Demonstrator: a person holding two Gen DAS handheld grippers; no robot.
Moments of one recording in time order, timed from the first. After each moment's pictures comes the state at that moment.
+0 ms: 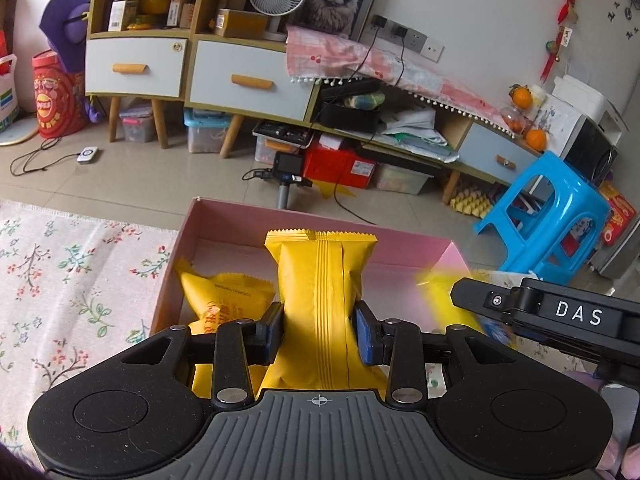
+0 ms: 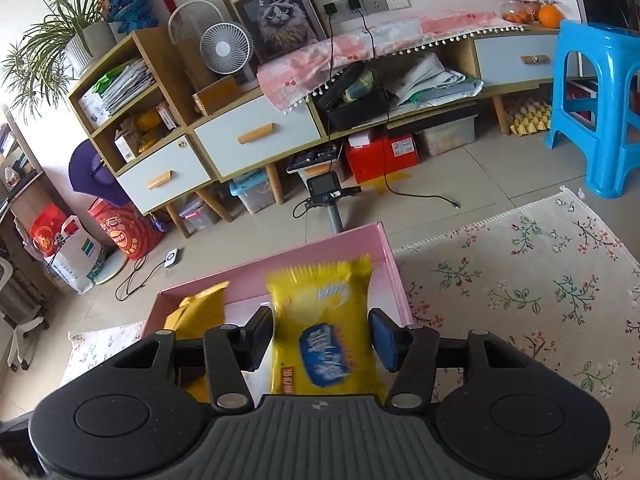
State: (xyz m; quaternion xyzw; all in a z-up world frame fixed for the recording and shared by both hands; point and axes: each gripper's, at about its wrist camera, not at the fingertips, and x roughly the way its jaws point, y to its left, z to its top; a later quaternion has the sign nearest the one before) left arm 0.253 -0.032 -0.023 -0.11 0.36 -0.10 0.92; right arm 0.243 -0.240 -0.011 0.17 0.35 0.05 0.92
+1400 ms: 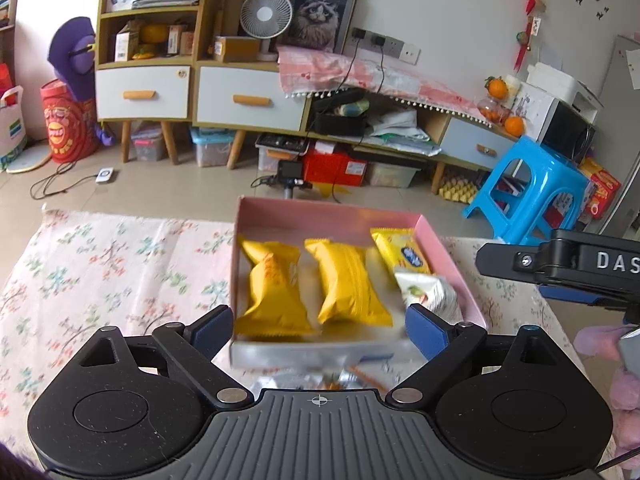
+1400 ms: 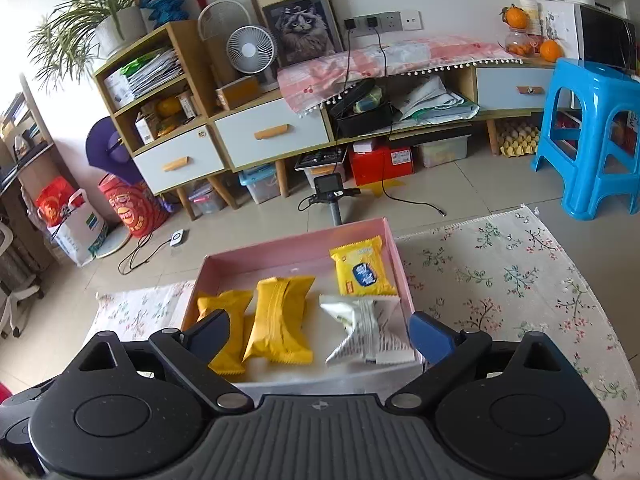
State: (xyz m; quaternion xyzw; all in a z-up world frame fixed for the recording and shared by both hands) left arm 0.153 0.005 0.032 -0.07 0.35 -0.11 0.93; right arm 0.165 -0.217 0.050 0.12 0.36 0.05 0.92
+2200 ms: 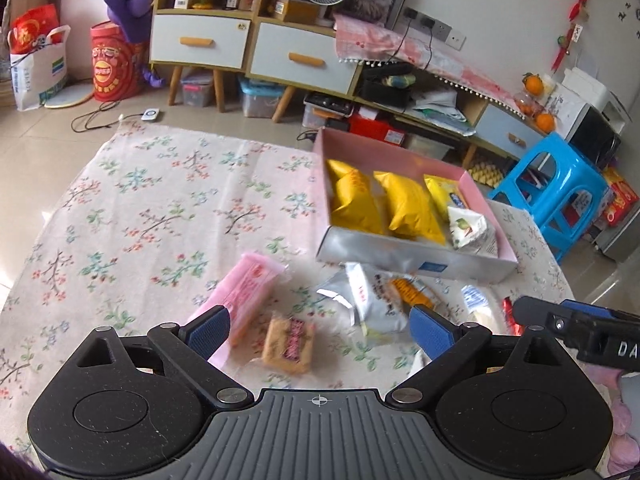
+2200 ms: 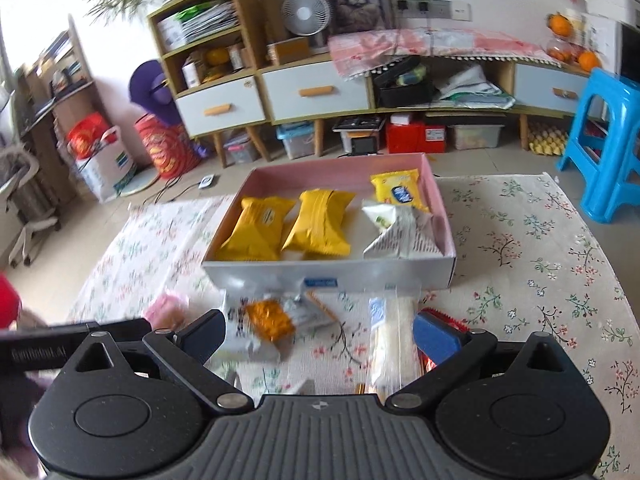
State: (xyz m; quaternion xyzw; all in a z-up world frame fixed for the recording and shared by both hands) left arm 0.086 0.076 0.005 -0.11 0.40 -0.07 0.91; right arm 0.089 -0.184 0.019 0.05 0.38 0.11 0.92
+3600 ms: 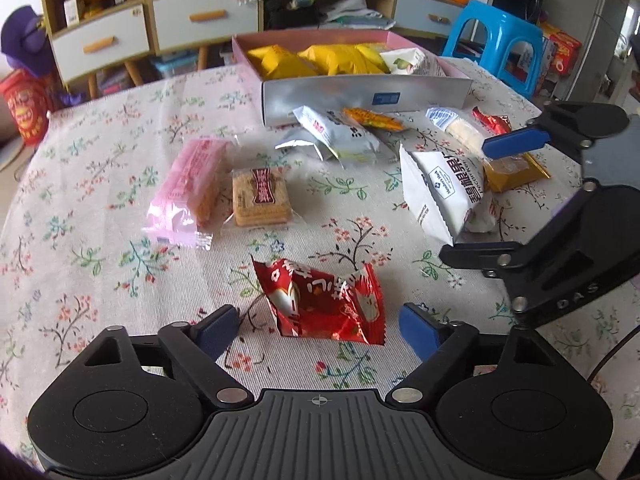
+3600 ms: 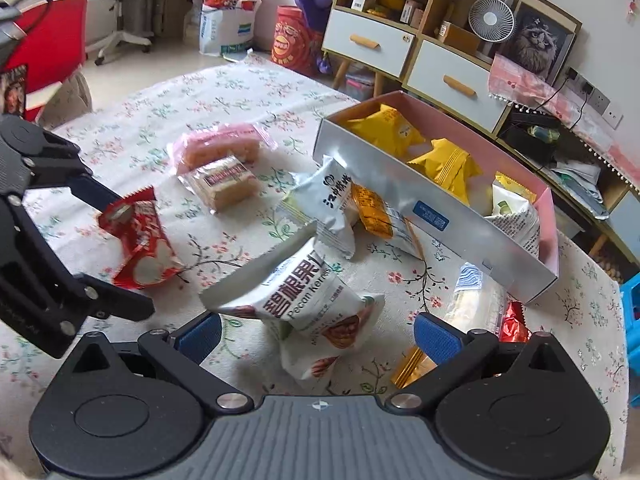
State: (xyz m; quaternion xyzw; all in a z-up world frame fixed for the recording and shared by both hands) left arm 0.029 0.058 -0.060 0.06 0.44 -0.19 0.88; right arm 0.049 -0.121 -0.041 -0.22 0.38 0.24 0.86
